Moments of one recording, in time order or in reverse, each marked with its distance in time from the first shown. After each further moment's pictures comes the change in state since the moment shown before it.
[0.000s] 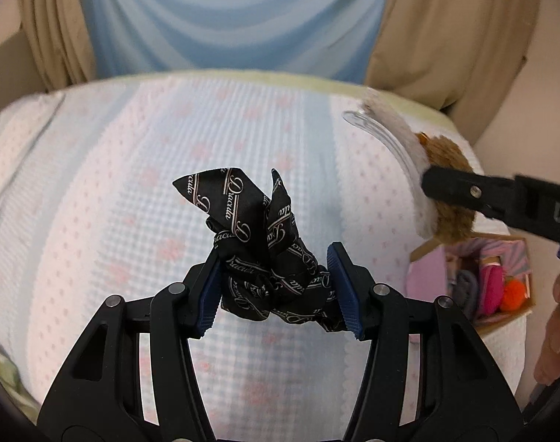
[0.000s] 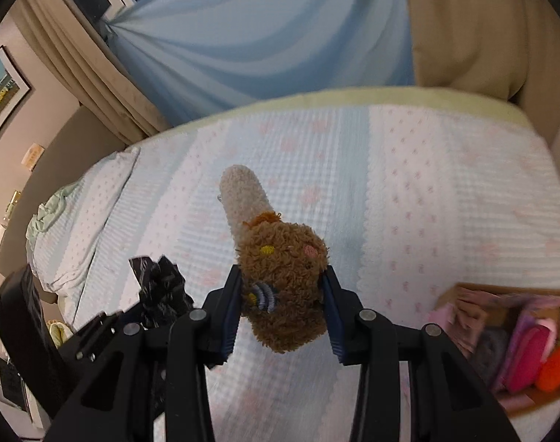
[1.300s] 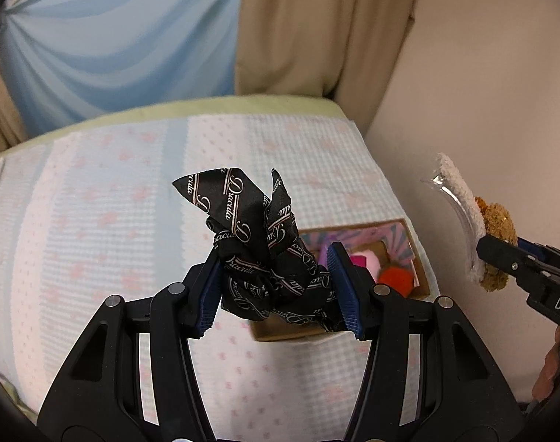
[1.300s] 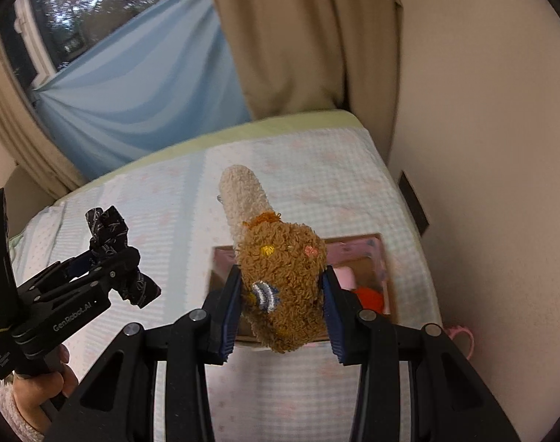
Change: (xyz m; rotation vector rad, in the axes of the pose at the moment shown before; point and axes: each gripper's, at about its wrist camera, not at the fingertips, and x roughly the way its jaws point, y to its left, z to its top) left arm -0.120 -0.254 0.007 0.215 -0.013 -0.178; right arm -0.244 -0.197 -0.076 0.186 -0.106 -0.325
